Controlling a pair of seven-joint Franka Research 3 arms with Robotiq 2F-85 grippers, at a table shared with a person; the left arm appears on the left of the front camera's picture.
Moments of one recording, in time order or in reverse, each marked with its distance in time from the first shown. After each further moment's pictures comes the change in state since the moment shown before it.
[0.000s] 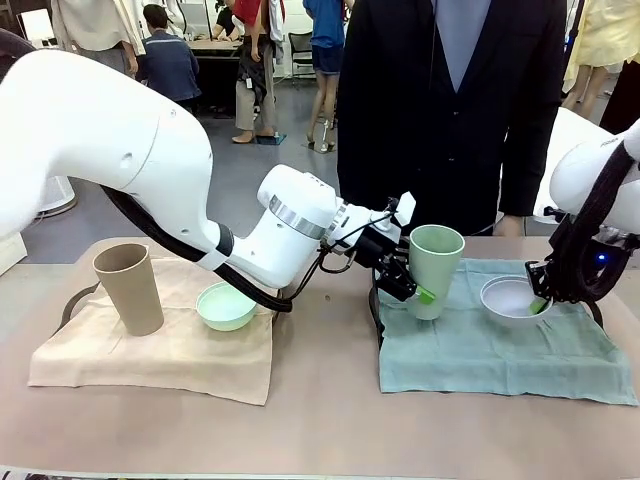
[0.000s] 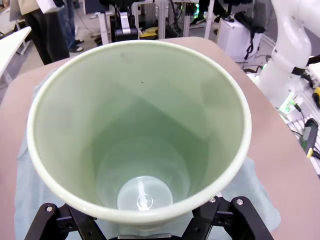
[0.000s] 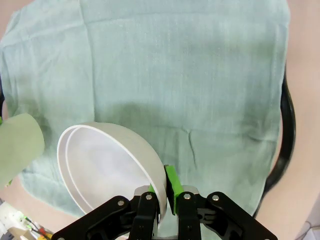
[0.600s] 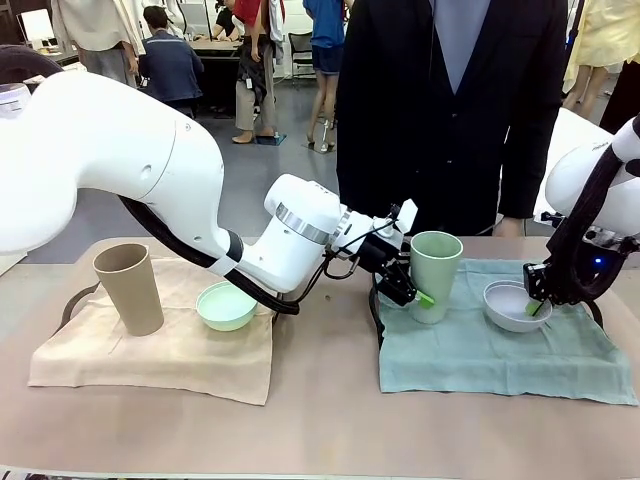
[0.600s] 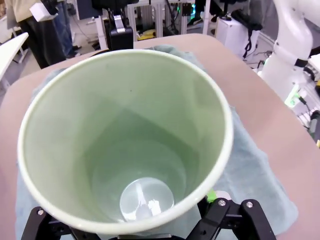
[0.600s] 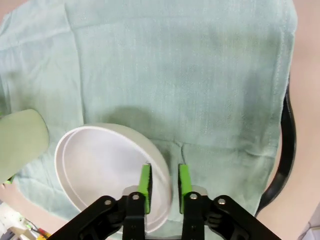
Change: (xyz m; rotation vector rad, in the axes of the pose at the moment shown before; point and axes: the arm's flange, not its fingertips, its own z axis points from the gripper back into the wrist) left arm -0.015 0.011 -0.013 -0.013 -0.018 -0.041; right arm 0.010 -0.010 -0.010 0.005 0.015 -0.003
